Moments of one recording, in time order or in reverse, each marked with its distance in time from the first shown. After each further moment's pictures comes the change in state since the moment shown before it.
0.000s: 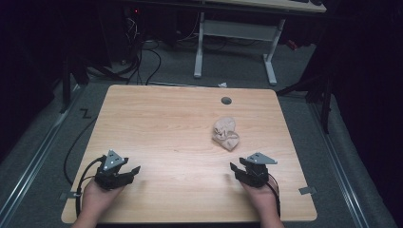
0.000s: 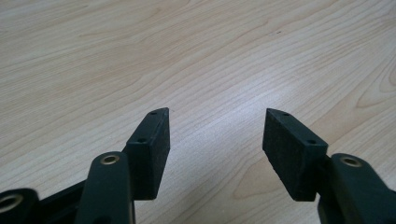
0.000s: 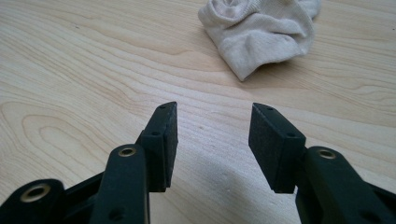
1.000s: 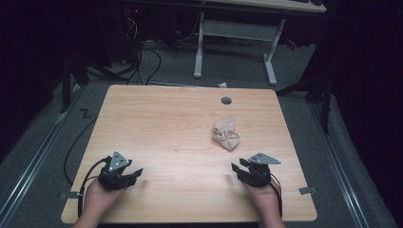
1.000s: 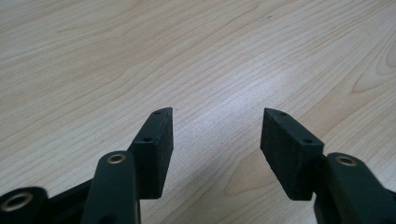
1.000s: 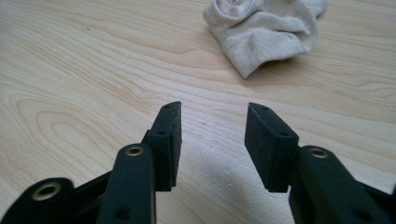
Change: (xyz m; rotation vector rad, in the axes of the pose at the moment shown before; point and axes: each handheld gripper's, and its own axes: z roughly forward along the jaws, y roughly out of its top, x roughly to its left) left arm -0.006 -0.001 0.006 0.041 -0.015 0.056; right arm -0.006 -0.002 -0.004 -0.004 0.044 0.024
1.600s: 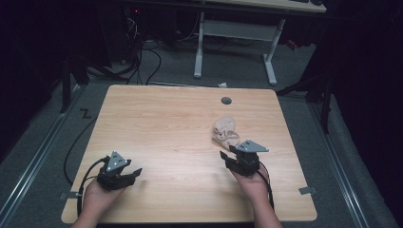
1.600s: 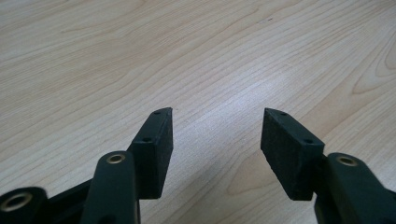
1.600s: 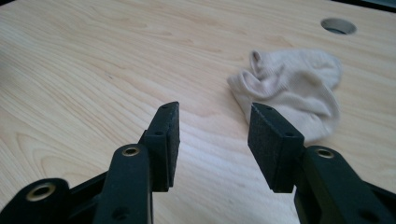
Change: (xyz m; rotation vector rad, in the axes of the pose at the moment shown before) left arm 0.003 -0.002 -0.001 -0.009 -0.006 -0.007; right arm 0.028 0.053 0.013 -0.063 0.006 -0.075
